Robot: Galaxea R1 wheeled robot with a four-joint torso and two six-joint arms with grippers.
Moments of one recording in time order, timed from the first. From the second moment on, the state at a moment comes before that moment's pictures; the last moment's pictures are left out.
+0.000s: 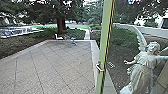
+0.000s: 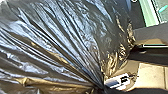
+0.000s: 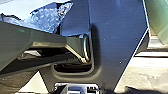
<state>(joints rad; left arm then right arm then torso) 1.54 3.04 -2.70 -0.01 0.05 0.08 -1.60 3.01 -2.65 0.07 0.04 -0.04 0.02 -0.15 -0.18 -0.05</state>
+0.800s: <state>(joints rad) 1.54 3.04 -2.70 -0.01 0.05 0.08 -1.60 3.01 -2.65 0.07 0.04 -0.04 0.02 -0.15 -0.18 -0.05</state>
